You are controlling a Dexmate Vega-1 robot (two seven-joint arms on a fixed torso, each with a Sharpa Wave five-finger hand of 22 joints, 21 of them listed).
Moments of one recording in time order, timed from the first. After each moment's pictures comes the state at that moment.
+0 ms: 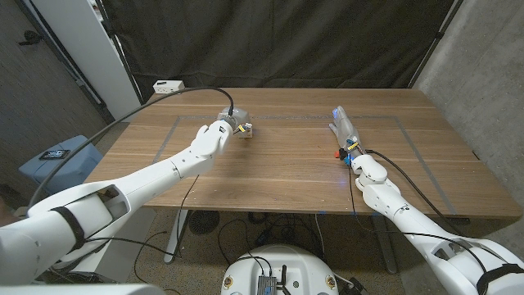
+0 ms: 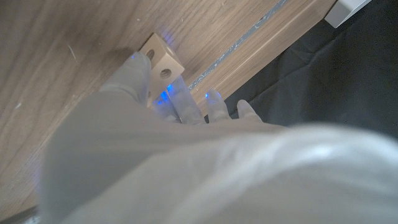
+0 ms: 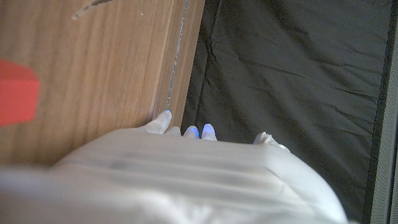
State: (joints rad) left arm 0.42 0.61 0.99 -1.47 0.96 0.45 -0.14; left_hand 1.00 -0.12 0.45 -0.15 0.20 0.79 -0.22 0.25 0.19 0.83 -0.22 0.36 0.33 0.38 -0.04 0.21 0.17 0.06 0.15 0.20 0.17; right arm -0.78 -0.38 -0.41 -1.10 0.62 0.38 0.00; right_hand 0.31 0.15 0.12 0.11 0.23 0.05 -0.10 0.18 0.17 -0.05 -0.08 0.18 0.17 -0.15 -0.03 0.19 0.18 0.04 -0.03 0.18 0.16
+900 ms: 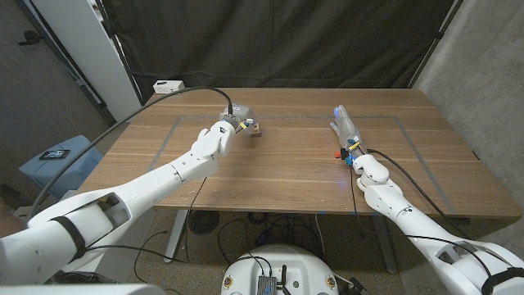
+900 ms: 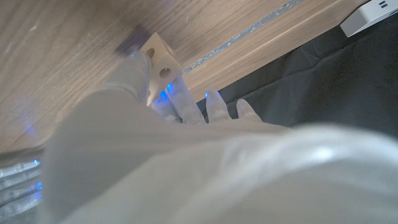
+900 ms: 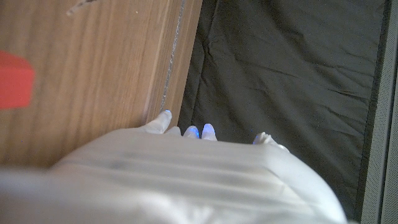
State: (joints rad) left arm 0.48 0.59 0.91 -1.55 0.82 0.49 -0.03; left_hand 1.01 -0.11 0.44 -0.15 0.20 0.81 -0.21 0.25 0.19 0.85 -0.22 0.36 0.34 0.39 -0.04 0.21 0.17 0.07 0.15 0.20 0.17; right arm -0.81 -0.40 -0.41 -1.15 0.61 0.38 -0.01; right_hand 0.30 0.15 0.13 0.10 0.23 0.05 -0.10 0.18 0.17 -0.05 -0.08 0.18 0.17 -0.15 -0.03 0.19 0.18 0.04 -0.04 0.18 0.16
